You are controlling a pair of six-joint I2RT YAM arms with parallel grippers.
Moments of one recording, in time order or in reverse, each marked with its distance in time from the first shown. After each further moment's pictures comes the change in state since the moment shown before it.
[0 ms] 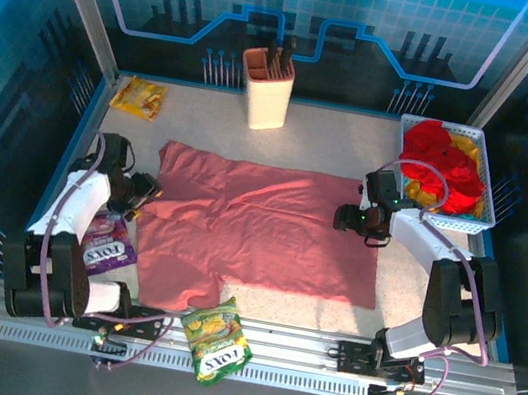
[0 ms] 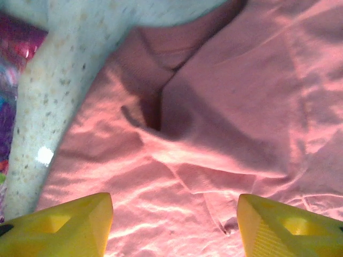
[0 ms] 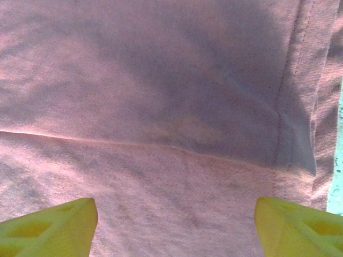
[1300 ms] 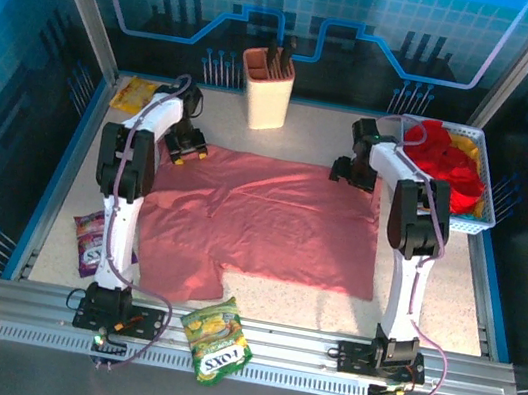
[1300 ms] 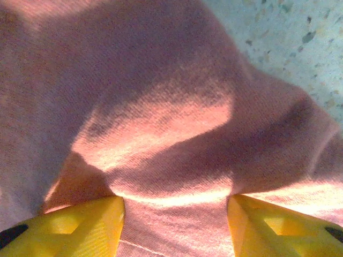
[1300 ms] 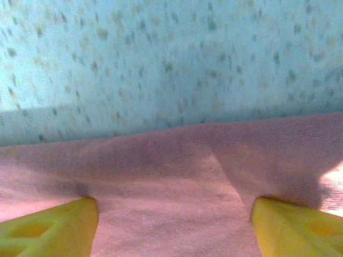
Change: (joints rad) left arm -0.216 1.067 1.109 -0.303 -0.154 0.209; right arm -0.030 0.716 0.843 -0.257 0.073 0.103
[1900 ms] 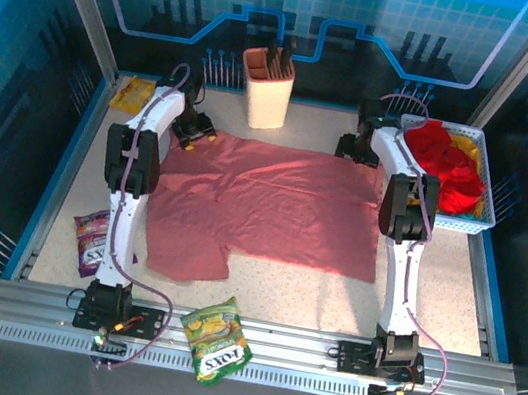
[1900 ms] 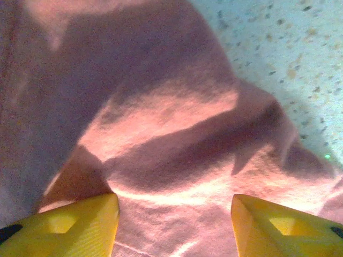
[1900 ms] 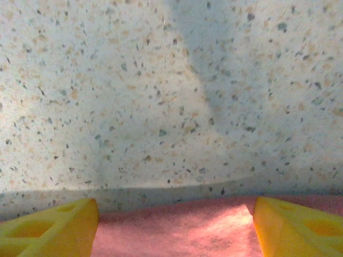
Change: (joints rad) left arm 0.010 0.136 0.262 0.020 0.108 -0.053; right arm -0.040 0.250 0.436 -0.059 0.042 -0.061
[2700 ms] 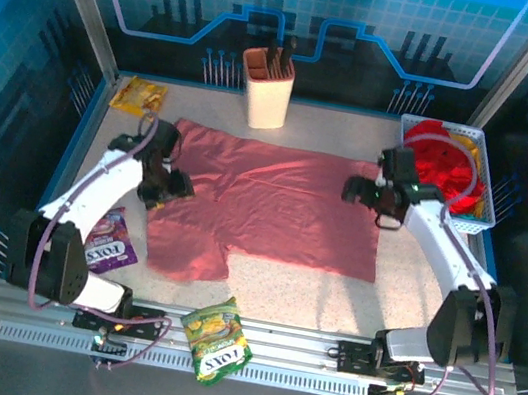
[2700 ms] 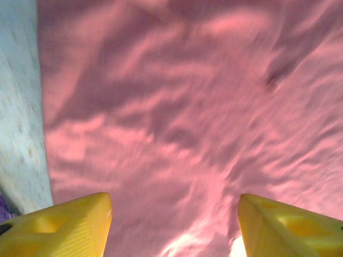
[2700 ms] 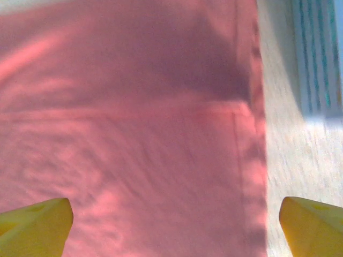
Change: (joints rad) left arm -0.153 -1.124 -1.197 0.061 -0.082 -0.056; right arm 0.037 -1.119 -1.145 0.146 -0.047 0.050
